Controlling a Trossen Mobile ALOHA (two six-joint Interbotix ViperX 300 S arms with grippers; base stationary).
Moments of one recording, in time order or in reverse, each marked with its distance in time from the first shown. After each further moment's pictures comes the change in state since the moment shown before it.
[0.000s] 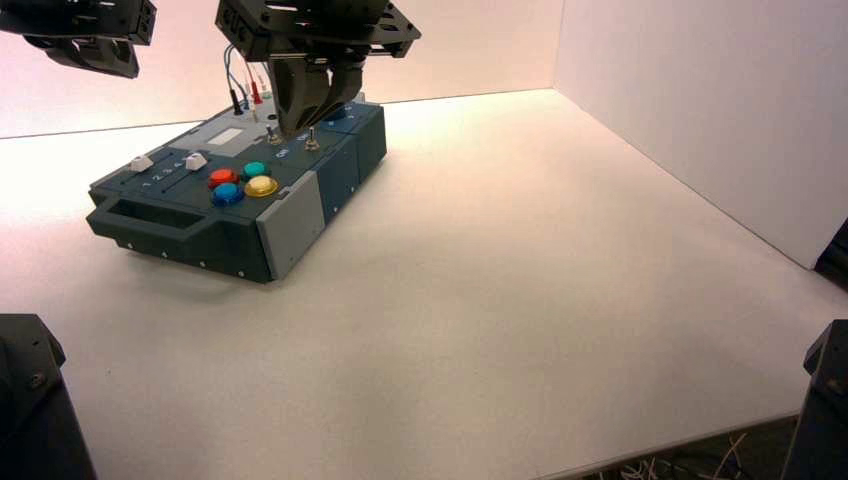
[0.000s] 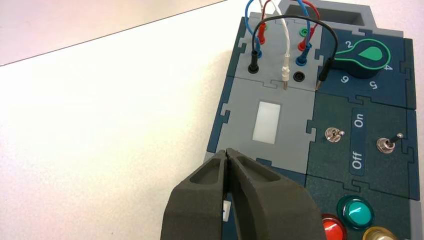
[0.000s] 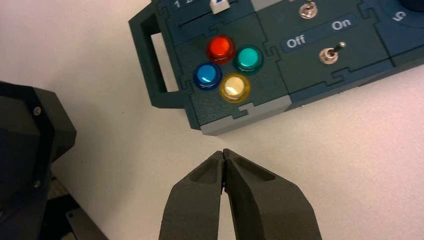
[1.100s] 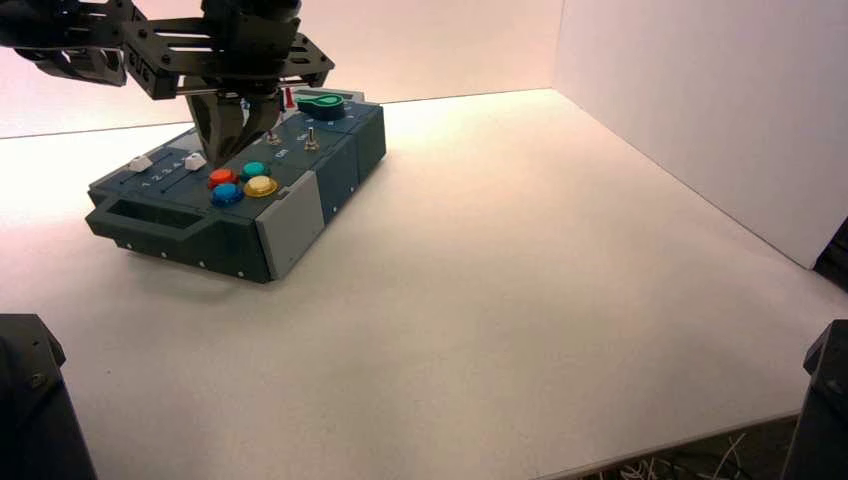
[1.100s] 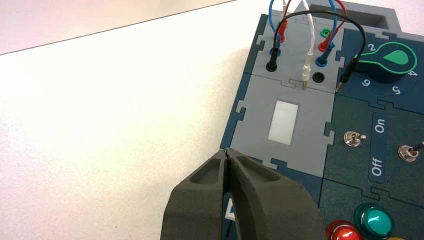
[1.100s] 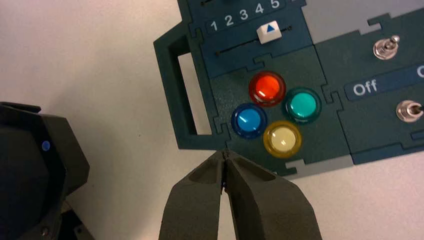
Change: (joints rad) left arm 0.040 0.020 0.023 -0.011 -0.057 -0.014; right arm 0.060 0.227 -0.258 0.018 0.061 0.000
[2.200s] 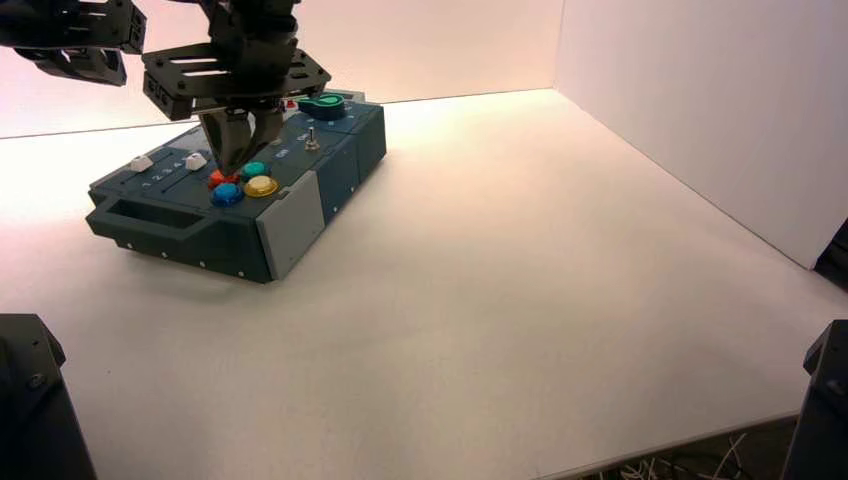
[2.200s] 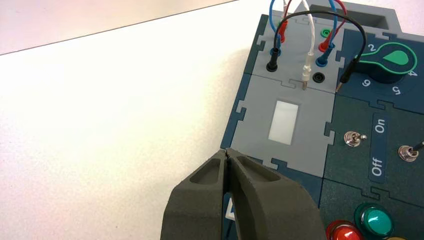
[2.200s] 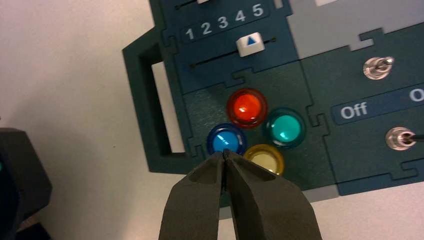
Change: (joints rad) left arm 0.000 -0.002 0.000 0.000 0.000 0.000; right arm -0.037 0.100 -0.095 -0.037 0.029 -0.021
